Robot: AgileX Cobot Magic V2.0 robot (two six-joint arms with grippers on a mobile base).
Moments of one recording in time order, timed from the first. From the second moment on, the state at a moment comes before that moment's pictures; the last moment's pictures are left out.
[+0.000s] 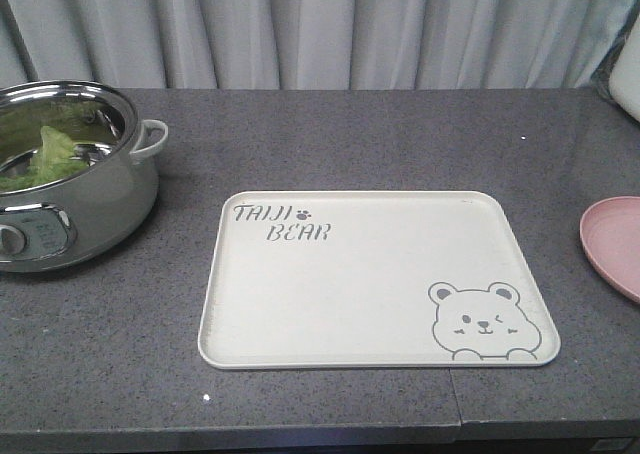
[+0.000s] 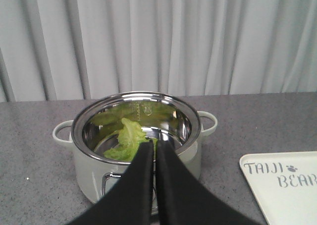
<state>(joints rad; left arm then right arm) -0.01 0.48 -0.82 0.02 0.60 -0.05 0.05 0.48 -0.75 -0.07 0.53 -0.02</state>
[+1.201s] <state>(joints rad) -0.01 0.60 -0.83 0.07 0.68 -0.07 0.05 0.62 -0.75 -0.13 0.67 0.05</state>
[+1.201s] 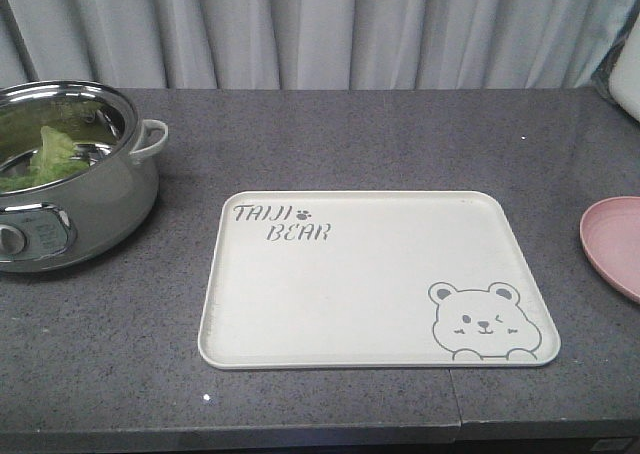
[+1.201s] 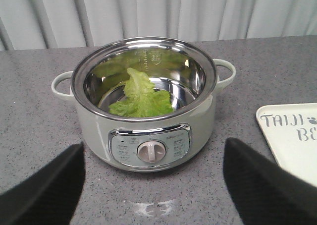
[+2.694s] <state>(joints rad) -0.01 1.54 -1.38 0.10 0.77 -0.03 0.05 0.62 -0.75 -0.13 0.67 0.05</state>
